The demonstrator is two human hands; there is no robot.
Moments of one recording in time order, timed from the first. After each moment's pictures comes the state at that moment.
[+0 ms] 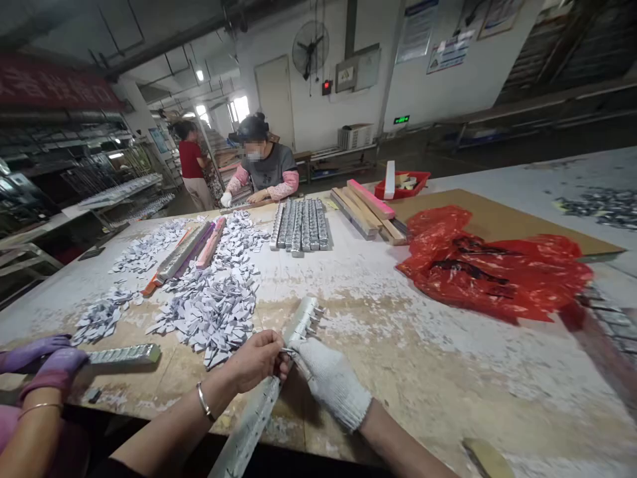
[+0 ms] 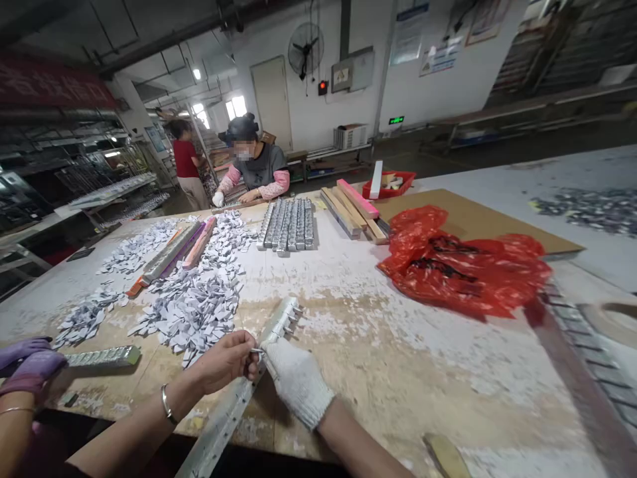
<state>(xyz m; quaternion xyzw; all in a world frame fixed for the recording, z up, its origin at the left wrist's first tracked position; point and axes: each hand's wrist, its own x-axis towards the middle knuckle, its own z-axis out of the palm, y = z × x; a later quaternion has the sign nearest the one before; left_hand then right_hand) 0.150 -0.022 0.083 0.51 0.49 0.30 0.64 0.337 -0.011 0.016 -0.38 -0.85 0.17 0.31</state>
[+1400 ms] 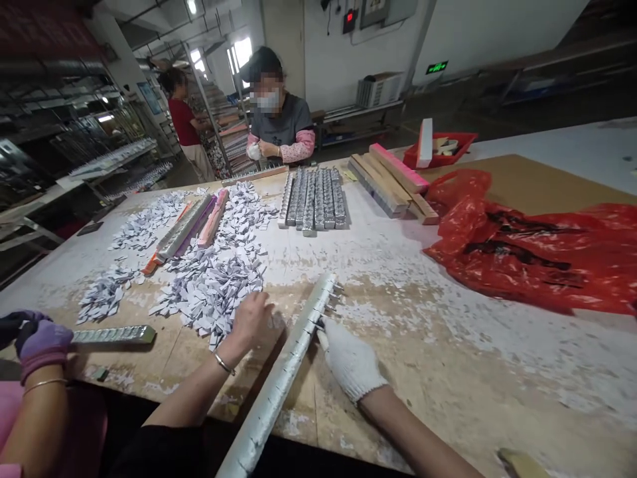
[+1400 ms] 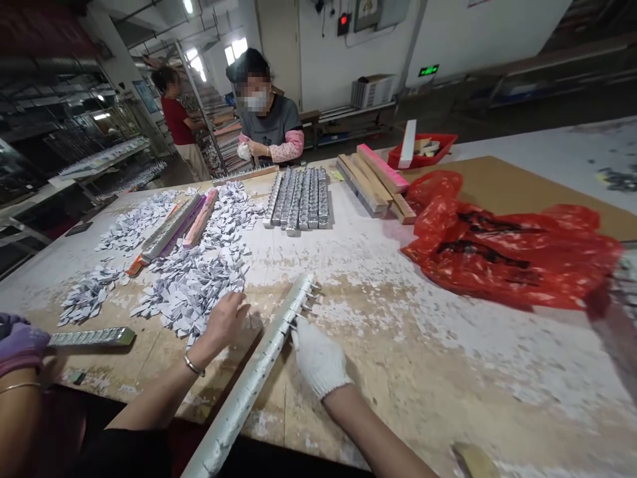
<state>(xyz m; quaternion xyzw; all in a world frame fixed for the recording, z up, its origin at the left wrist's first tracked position) 0.107 0.042 0.042 0.74 0.67 0.07 0.06 0.332 0.014 -0.006 -0.62 -0.75 0.20 0.09</state>
